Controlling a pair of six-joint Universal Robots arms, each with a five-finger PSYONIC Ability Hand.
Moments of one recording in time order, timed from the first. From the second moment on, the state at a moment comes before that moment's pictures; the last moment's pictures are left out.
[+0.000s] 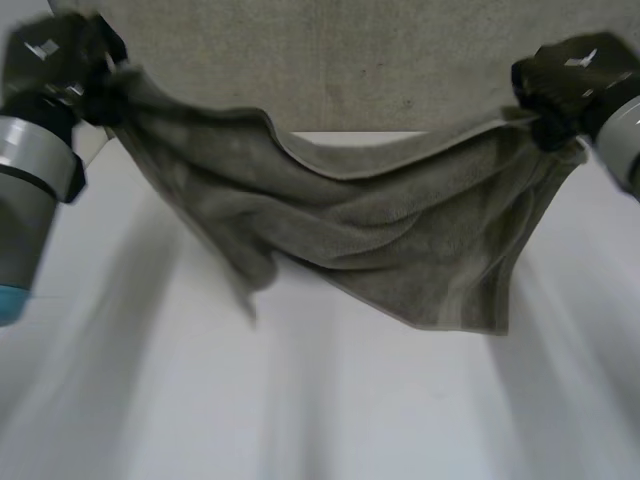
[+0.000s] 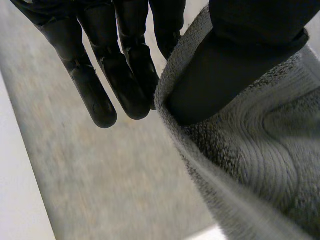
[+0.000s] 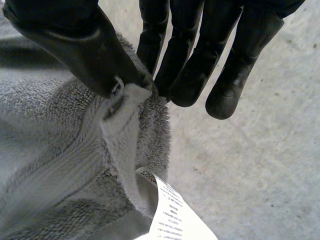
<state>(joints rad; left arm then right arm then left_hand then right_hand) 4.46 -1.67 -1.52 3.48 -1.54 3.15 1.84 -1.35 1.17 0.23 1.45 2.67 1.18 1.22 1.22 1.22 1.02 1.32 1.30 1.33 1.34 1.15</state>
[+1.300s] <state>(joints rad) 4.70 -1.97 -1.76 3.84 -1.23 2.93 1.92 -1.18 1.45 0.24 1.44 2.32 1.19 1.22 1.22 1.22 1.03 1.33 1.34 1.34 1.34 1.15</state>
